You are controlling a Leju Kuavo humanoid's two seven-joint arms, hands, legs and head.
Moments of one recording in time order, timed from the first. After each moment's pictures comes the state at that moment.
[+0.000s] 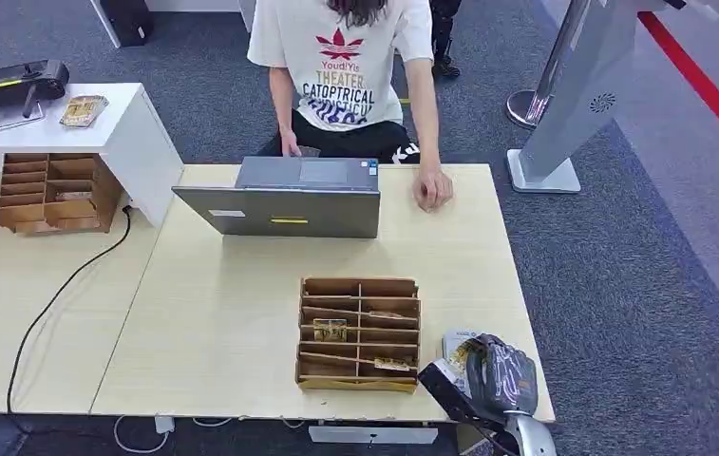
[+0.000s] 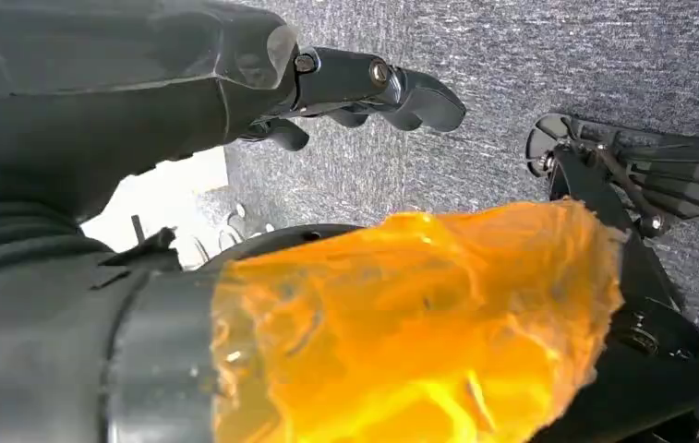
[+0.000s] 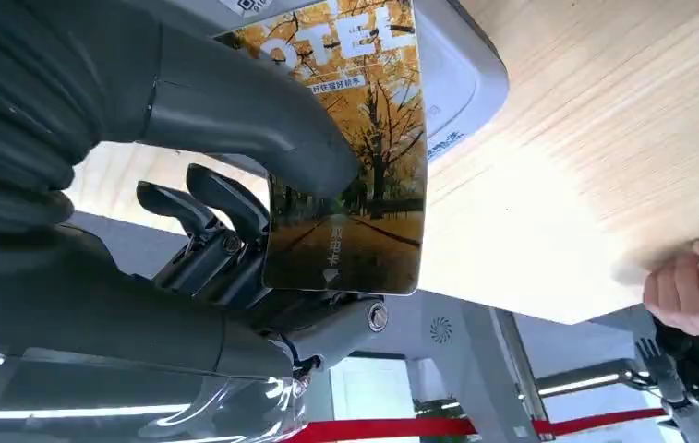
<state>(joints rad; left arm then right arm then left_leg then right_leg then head) -0.12 -0.20 1.41 -0.19 -1.09 -0.28 0.21 -0.01 -0.13 0.44 -1.17 0.93 -0.48 0.22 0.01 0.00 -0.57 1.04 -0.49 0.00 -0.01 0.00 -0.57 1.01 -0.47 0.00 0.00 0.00</state>
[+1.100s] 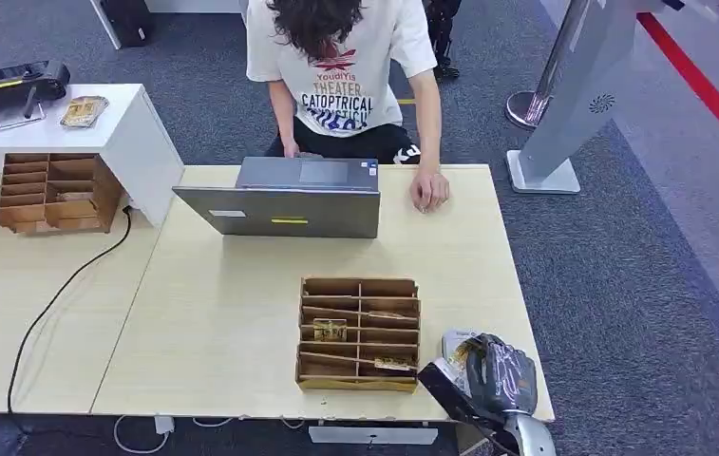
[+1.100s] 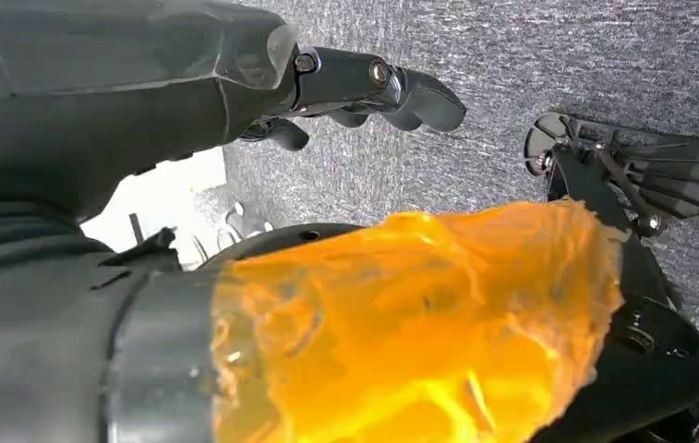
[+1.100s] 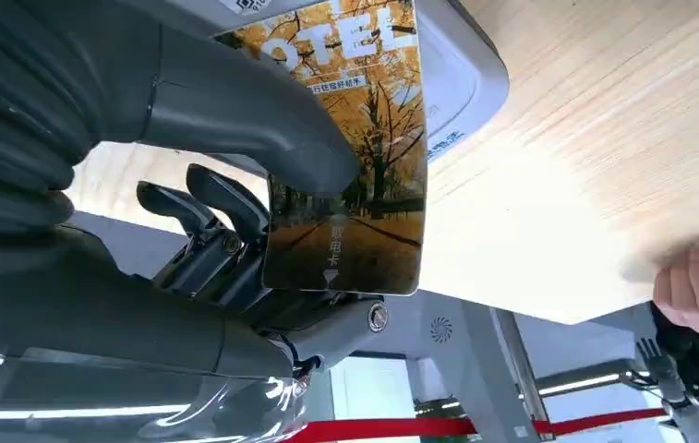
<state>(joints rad) -0.12 -0.20 1.41 -0.19 -1.09 -0.28 0.21 -0.02 -0.13 0.44 -1.16 0.93 -0.47 0.22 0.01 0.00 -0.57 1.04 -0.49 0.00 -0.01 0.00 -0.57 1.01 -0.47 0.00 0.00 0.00</state>
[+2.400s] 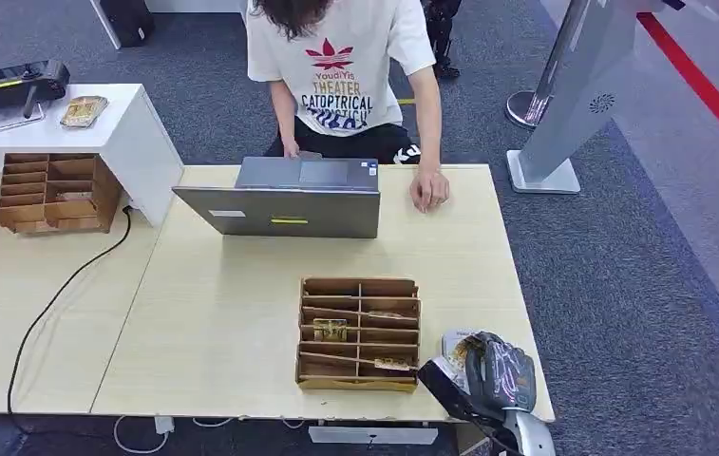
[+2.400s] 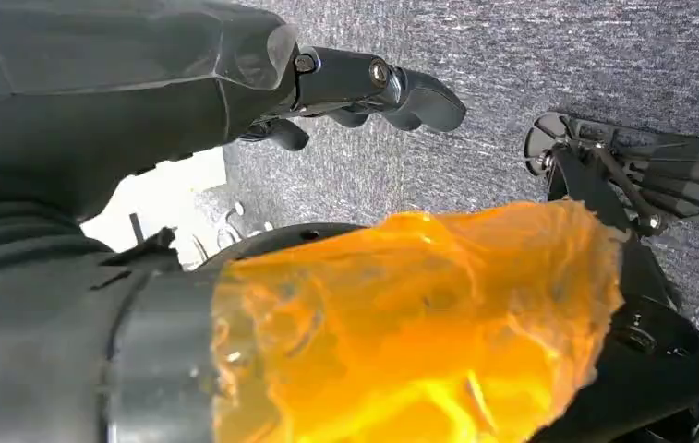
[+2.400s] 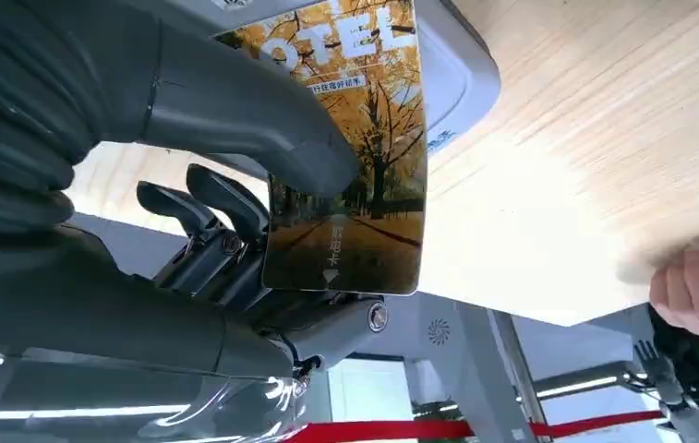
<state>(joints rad) -0.12 -0.20 1.41 -0.19 -1.09 -0.28 0.21 -0.03 -0.12 0.44 -1.16 0.92 -0.47 0.21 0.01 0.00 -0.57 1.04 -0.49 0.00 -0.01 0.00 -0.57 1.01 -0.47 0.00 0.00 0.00</state>
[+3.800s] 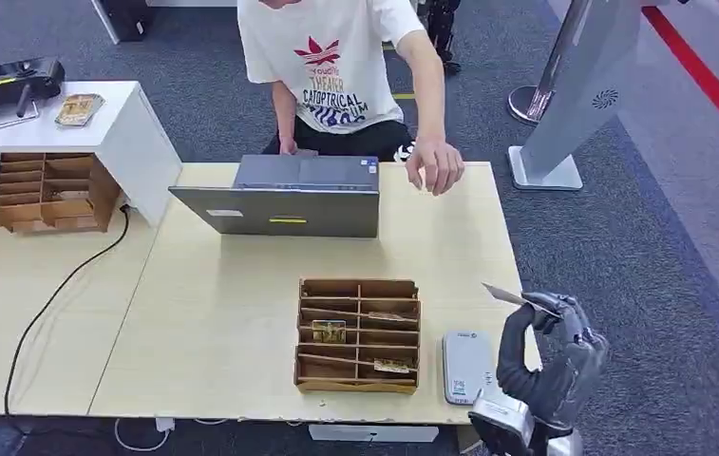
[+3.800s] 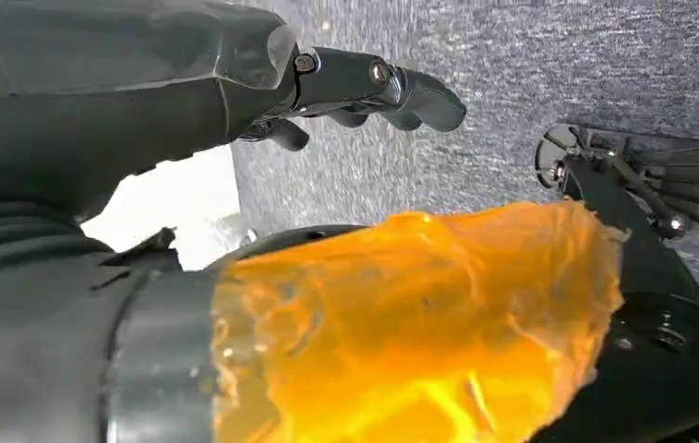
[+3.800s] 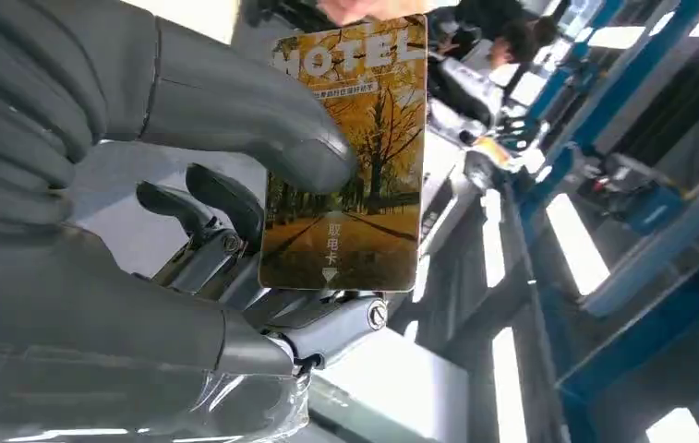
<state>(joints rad) -0.13 -0.21 1.37 -0.19 -1.14 -0.26 0.21 0.14 0.28 0.15 -1.77 0.76 -0.67 -0.56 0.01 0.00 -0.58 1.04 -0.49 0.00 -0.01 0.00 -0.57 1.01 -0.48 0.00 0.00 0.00</state>
